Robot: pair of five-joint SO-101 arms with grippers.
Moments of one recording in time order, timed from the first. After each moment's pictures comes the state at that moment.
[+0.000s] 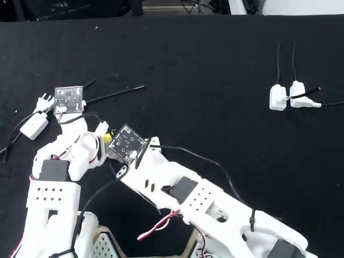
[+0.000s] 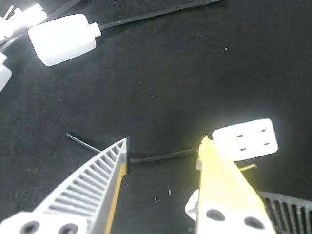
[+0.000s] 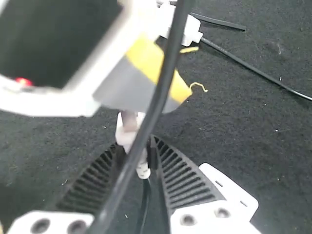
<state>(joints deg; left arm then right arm) -4.0 -60.3 60.8 57.3 1.7 -50.4 -40.0 72.9 11.8 4.7</state>
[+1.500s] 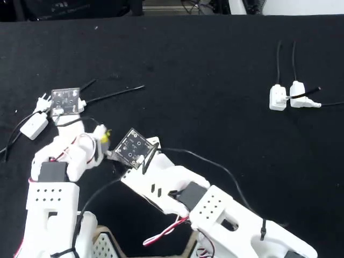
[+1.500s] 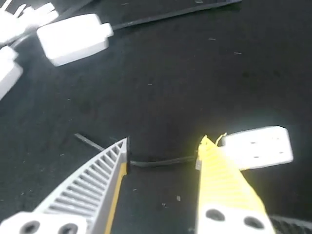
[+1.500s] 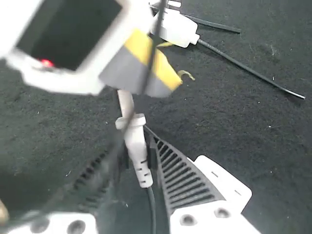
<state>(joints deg) -6.3 -61.0 63.3 54.5 1.3 -50.4 -50.1 76.3 17.8 4.7</state>
